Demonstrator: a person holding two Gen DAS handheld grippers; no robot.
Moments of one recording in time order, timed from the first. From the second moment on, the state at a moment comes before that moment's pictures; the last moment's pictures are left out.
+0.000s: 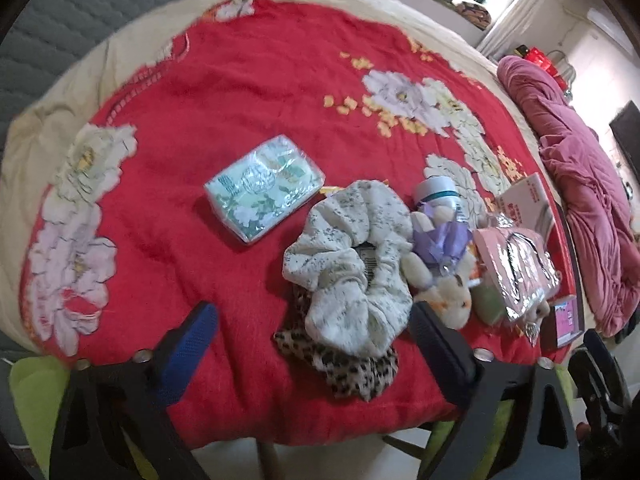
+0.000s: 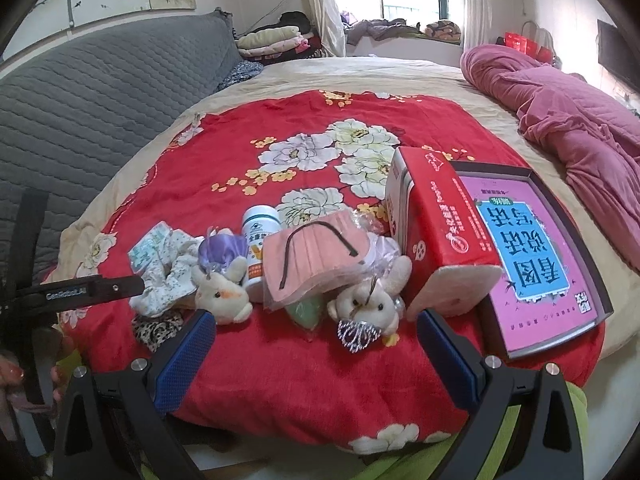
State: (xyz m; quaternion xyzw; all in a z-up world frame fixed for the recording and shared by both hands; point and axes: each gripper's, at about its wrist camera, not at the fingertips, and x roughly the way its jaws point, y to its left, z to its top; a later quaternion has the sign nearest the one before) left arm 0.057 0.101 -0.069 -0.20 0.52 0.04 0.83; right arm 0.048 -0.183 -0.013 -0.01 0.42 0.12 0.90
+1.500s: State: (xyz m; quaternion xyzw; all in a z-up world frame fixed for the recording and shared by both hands) left arm 0.090 0.110 -0.094 -0.27 0.51 -0.03 0.81; right arm 0.133 -0.143 -0.054 -0.10 0.45 0.19 0.87
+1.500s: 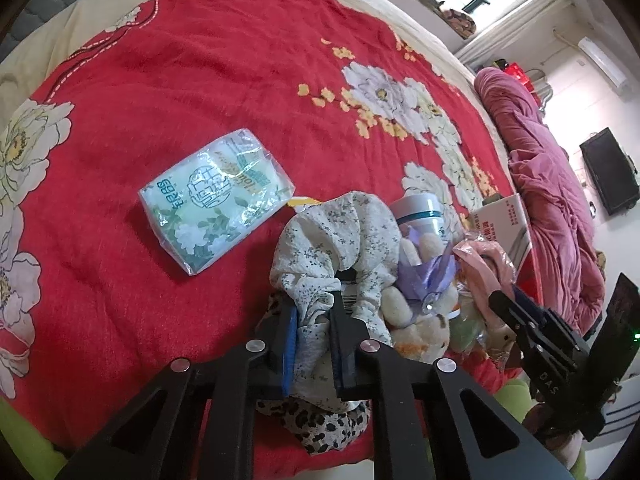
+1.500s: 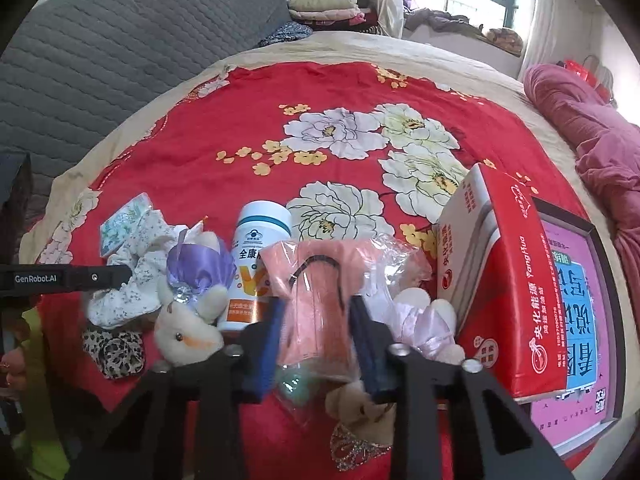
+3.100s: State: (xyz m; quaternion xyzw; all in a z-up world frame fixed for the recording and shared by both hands) left arm 0.098 -0.106 0.096 -0.15 0.39 -0.22 0.88; right arm 0.078 -0.370 0.090 0.06 0.31 0.05 0.95
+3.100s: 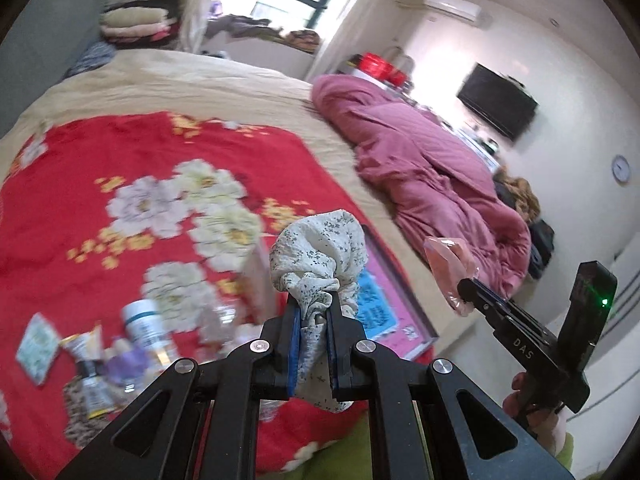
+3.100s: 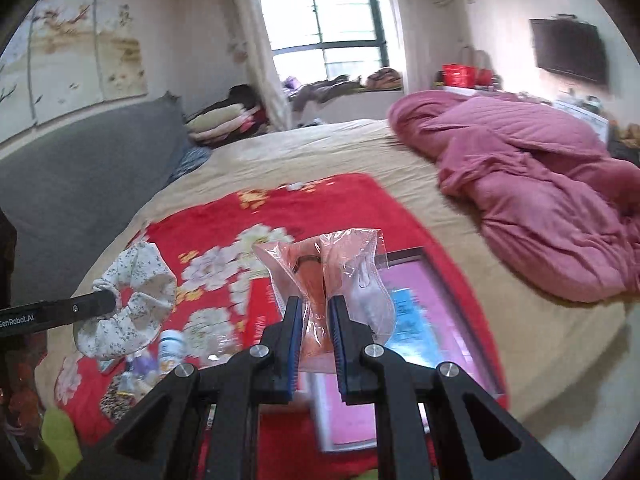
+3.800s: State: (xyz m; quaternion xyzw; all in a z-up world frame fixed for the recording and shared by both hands) left arm 0.136 -0.279 0.042 -0.06 0.45 -0.26 0.85; right arm 0.083 -0.463 0.054 0.08 0.34 0.00 0.94
